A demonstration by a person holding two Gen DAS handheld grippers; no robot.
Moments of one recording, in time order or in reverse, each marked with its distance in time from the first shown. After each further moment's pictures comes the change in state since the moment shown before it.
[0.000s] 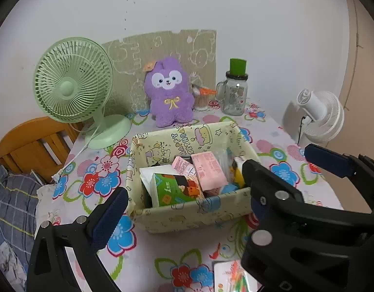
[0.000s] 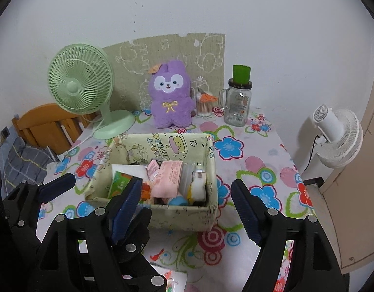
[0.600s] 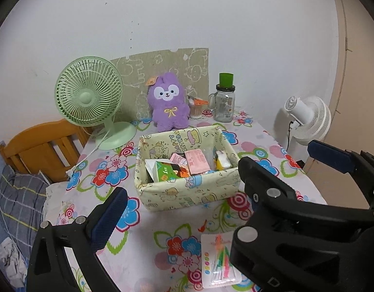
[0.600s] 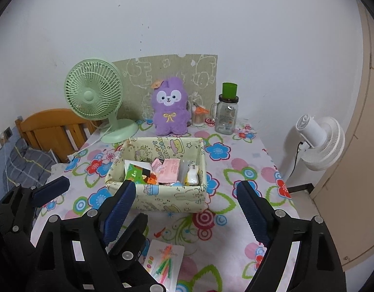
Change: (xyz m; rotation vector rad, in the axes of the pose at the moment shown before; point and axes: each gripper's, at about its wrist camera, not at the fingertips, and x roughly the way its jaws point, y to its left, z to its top) left arm -0.078 -0.017 -0.028 0.004 -0.062 0.008; right arm -0.086 0.007 -0.026 -0.018 -0.079 -0.036
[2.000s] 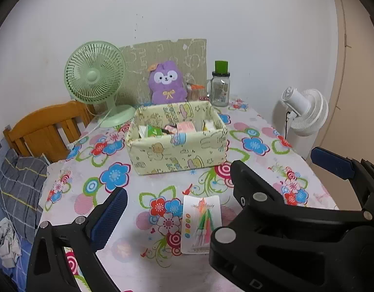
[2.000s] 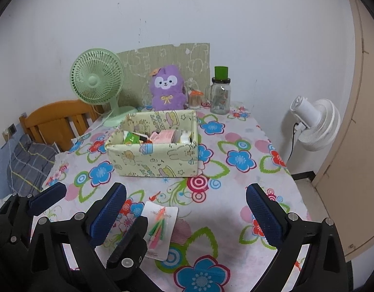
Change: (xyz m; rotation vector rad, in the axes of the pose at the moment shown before) left arm -0.018 -0.033 -0.072 -0.033 0.009 0.031; right arm -0.022 -0.020 -0.072 0.031 0.016 0.018
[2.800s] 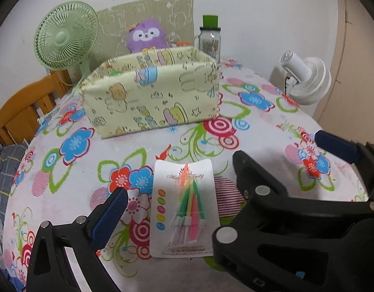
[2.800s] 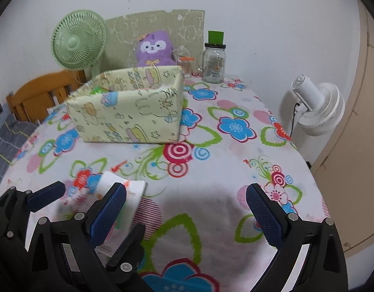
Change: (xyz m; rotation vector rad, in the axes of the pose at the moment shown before) left arm 0.093 -0.024 -0.046 0.031 0.154 -0.046; right arm 0.083 -0.024 -0.052 -0.051 0.089 -0.066
